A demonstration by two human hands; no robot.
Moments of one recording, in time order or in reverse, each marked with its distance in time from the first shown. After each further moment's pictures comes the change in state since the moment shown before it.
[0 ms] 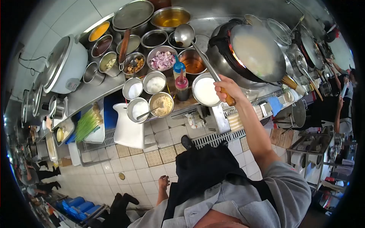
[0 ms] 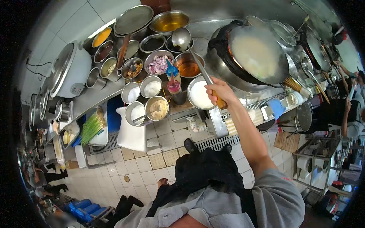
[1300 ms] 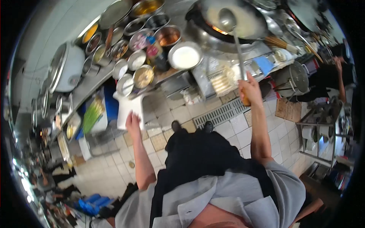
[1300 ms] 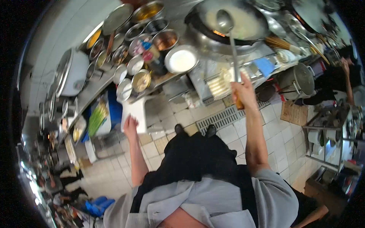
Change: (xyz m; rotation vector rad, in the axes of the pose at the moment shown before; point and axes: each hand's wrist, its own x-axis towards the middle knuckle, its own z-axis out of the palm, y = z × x) left_hand -0.120 0.274 -0.014 -0.342 0.126 1.006; right_hand -0.211 0.097 -0.116 -0.031 0.456 -0.352
